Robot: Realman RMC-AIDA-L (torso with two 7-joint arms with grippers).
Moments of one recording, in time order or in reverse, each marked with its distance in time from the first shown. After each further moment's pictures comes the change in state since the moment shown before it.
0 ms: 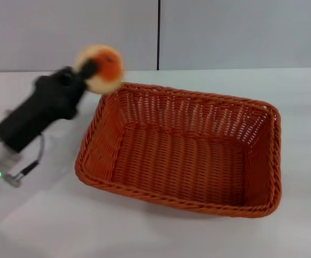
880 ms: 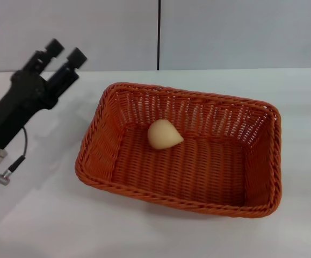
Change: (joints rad) left arm 0.038 0.001 -0.125 -0.031 -0.012 0.000 0.043; right arm 0.001 -0.004 0.000 0.004 -0.015 -0.003 0.008
